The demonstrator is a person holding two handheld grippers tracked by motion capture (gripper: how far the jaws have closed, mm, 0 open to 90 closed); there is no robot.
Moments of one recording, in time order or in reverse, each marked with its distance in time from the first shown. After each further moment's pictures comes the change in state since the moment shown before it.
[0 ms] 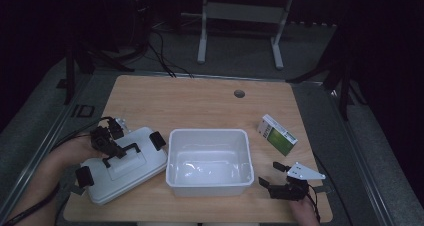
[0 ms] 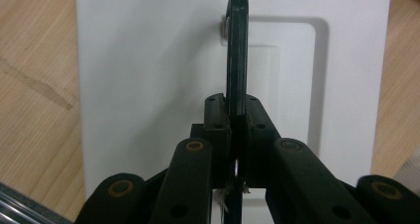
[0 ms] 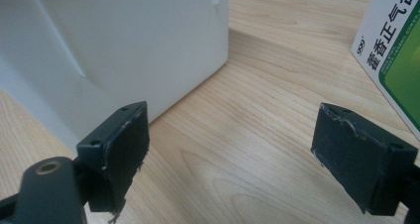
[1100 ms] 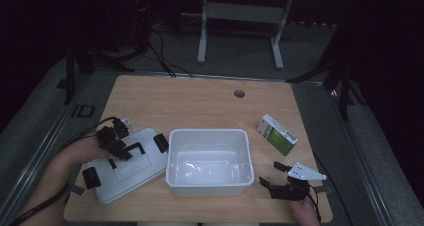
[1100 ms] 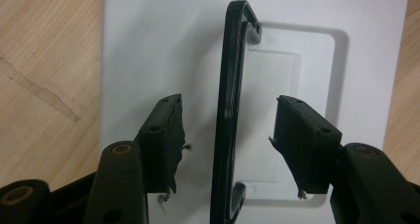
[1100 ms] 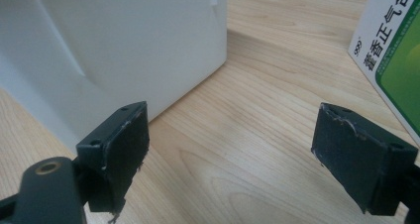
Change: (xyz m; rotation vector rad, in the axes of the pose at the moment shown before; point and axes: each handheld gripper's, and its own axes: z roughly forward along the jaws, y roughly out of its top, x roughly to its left) left arm 0.009 0.007 0.019 -0.003 0.038 -0.053; right arm -0.001 0.000 -0.002 -0.004 -0.003 0.000
